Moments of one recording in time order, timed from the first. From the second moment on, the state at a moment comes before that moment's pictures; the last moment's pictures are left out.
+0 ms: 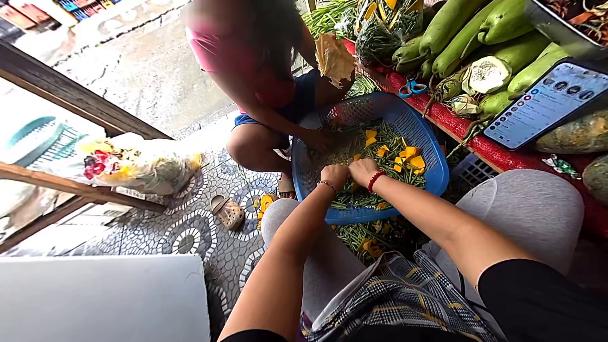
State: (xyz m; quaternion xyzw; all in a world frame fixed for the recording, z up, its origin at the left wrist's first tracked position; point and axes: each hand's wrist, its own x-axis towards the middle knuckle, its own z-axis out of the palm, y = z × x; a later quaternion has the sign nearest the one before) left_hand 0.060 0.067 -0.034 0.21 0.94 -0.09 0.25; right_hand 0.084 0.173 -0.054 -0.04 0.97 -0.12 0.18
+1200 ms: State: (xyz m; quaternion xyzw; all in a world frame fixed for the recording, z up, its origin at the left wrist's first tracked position) left_hand 0.030 0.056 -0.031 0.08 0.90 0.21 0.38; right_hand 0.040 0.192 -0.082 0.00 0.87 -0.35 0.35
